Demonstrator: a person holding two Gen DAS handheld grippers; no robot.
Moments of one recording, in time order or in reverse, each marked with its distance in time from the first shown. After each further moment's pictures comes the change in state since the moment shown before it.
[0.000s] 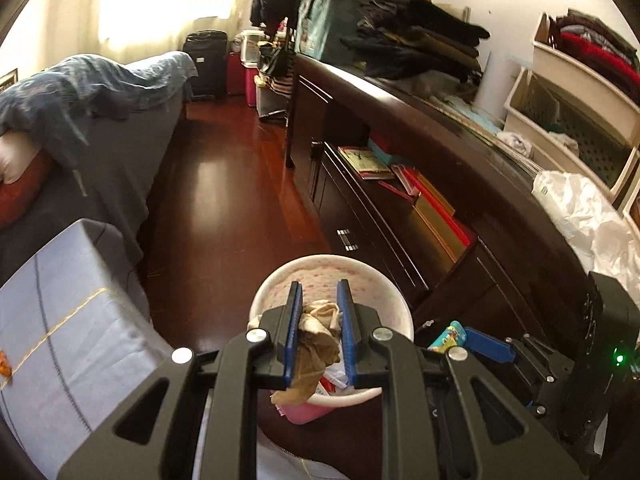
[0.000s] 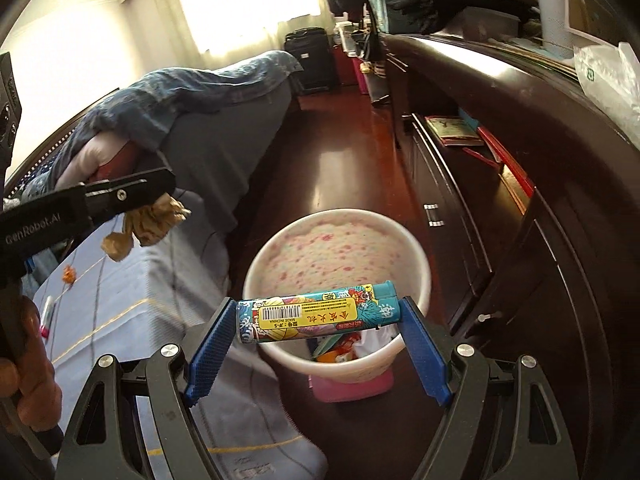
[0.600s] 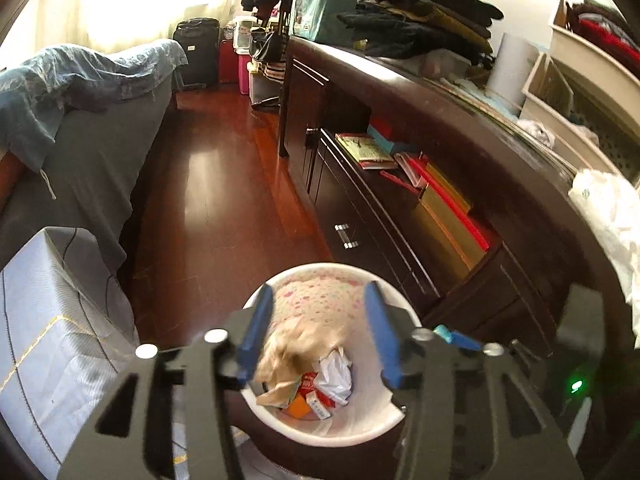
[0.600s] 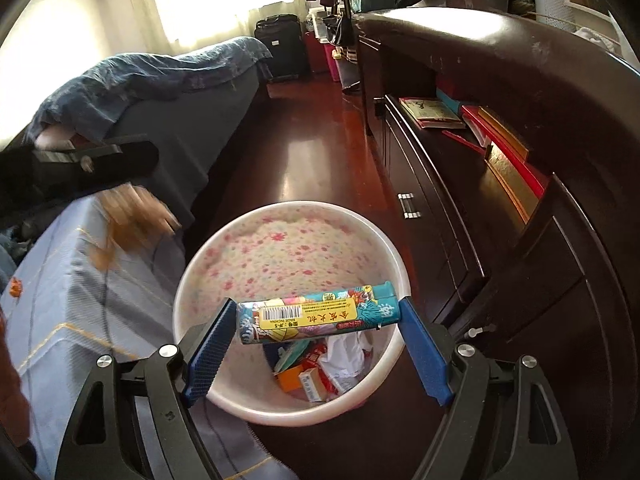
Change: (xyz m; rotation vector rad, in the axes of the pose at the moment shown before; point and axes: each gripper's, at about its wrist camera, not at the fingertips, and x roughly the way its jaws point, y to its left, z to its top) left arm 0.063 0.004 0.016 -0.006 0.035 -0.019; right arm 0.068 -0.023 0.006 0.011 0.036 -0.118
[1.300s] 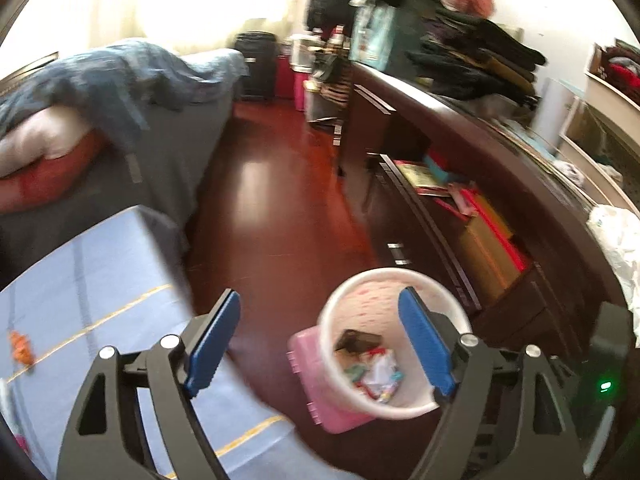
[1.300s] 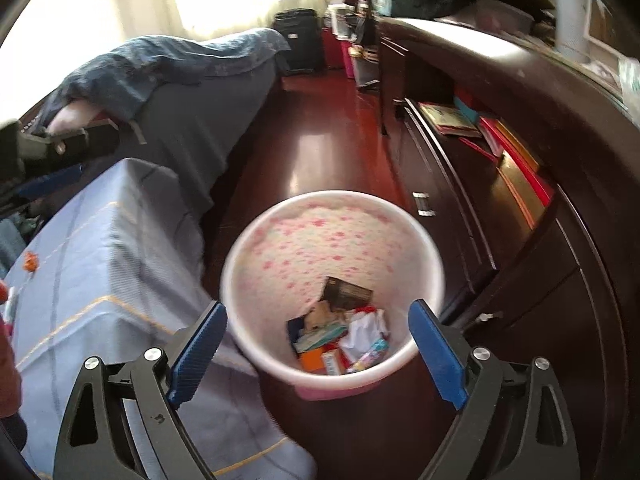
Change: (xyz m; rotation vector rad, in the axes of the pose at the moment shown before) left arm -0.079 0.064 -0.024 -0.109 -0.077 0.180; right arm -0.038 0.053 -0.012 -0.063 0.024 0.023
